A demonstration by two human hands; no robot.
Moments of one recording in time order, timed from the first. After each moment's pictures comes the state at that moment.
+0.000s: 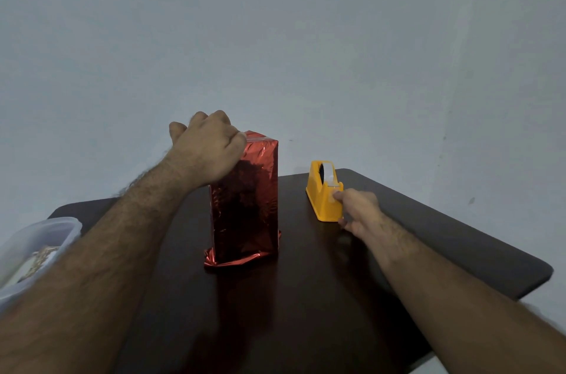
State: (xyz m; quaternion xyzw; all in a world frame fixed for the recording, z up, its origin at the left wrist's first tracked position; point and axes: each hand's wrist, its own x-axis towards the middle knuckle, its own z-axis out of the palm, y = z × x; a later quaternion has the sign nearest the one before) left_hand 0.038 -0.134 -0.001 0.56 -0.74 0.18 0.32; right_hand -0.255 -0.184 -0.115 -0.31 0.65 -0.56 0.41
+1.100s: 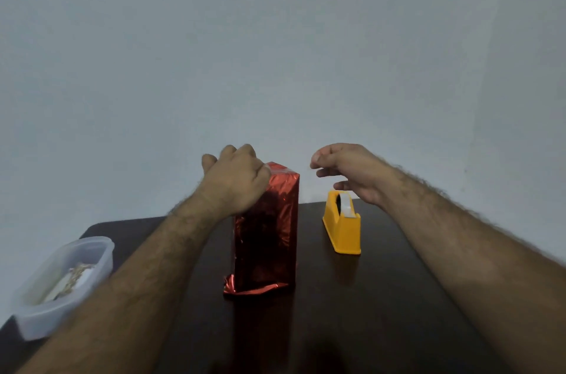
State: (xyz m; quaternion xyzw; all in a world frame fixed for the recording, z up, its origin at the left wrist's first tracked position) left_hand 0.033 -0.120 0.004 0.58 -0.74 0.16 0.30; right_hand -0.208 -0.138 0.034 -0.64 0.50 -0.46 0.36
